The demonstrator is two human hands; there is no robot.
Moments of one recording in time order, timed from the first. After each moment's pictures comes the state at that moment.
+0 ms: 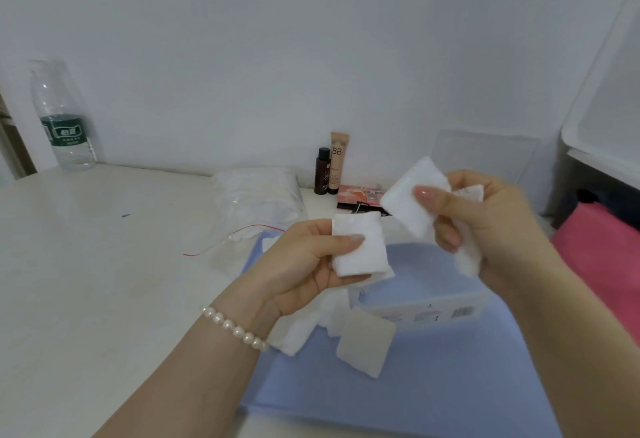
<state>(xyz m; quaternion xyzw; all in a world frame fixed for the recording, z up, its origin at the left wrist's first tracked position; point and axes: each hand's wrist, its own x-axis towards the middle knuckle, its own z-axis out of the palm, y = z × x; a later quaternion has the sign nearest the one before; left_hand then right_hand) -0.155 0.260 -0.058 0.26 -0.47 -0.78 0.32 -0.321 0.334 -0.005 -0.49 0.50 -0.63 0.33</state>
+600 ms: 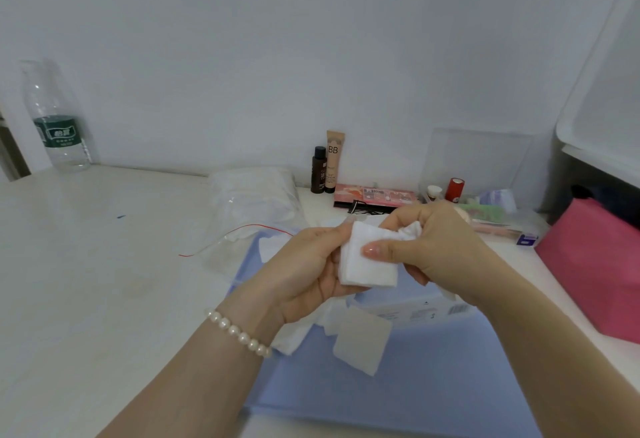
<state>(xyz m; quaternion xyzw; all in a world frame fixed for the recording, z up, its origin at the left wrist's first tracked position) -0.165 0.265 -0.061 0.30 -0.48 -0.77 0.30 -0.306 0.329 -0.018 -0.60 0.62 -0.40 0.29</state>
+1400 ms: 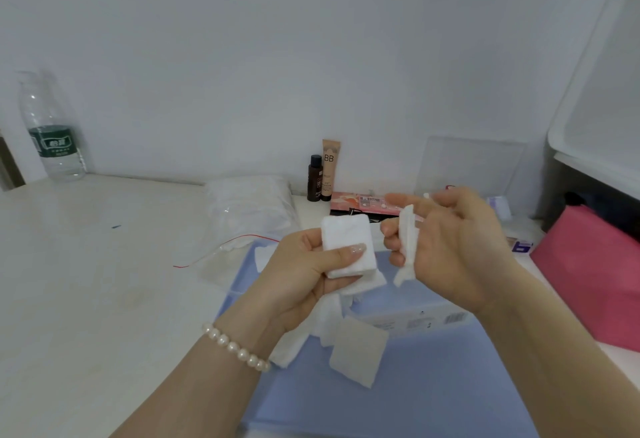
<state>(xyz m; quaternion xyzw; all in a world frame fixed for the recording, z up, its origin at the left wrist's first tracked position) -0.166 0.261 -0.069 0.27 -0.47 -0.75 0.39 -0.319 0.323 -0.014 -0.33 0.43 -0.60 0.59</state>
